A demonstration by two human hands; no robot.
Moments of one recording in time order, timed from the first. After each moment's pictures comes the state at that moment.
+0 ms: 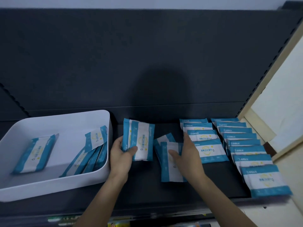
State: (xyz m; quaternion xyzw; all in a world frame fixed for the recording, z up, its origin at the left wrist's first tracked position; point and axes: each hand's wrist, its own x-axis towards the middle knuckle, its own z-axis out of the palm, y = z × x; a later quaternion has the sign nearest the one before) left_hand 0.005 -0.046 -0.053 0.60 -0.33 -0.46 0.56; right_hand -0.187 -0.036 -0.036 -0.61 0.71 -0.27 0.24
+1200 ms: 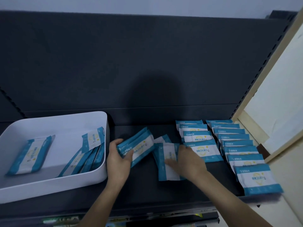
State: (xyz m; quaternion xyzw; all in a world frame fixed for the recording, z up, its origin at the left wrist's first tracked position) left_hand 0.006 -0.025 -0.054 0.65 -0.47 -0.29 0.52; right_hand -0.198 -0.034 -0.026 -0.64 0.74 -0.02 0.21
